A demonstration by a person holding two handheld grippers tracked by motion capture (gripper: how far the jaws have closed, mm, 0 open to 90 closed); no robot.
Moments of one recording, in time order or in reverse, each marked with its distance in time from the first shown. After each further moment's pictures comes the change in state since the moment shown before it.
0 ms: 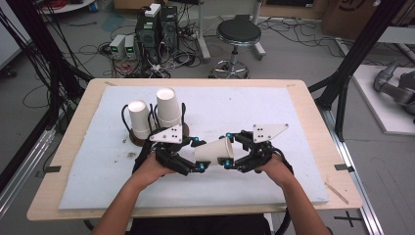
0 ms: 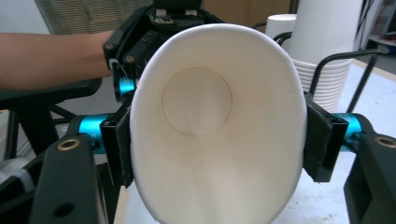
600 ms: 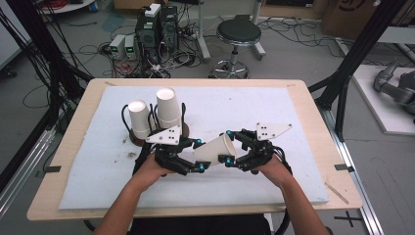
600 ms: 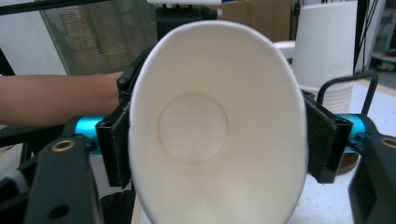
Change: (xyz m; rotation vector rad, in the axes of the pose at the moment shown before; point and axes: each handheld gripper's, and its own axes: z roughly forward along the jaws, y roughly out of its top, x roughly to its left) left arm 0.000 -0.004 -0.002 -0.078 -0.062 0.021; right arm 0.002 0.001 -0.001 -0.120 0.022 0.052
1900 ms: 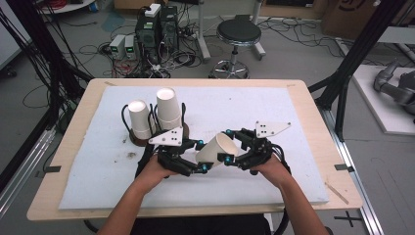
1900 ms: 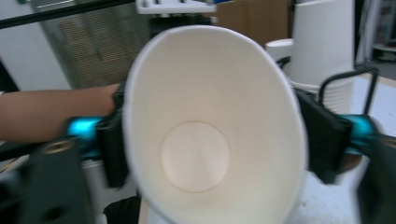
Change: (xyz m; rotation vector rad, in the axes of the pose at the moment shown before) left arm -0.002 -0.001 0.006 -0.003 0.016 -0.010; right arm 0.000 0.002 0.002 -0.005 -0.002 0.060
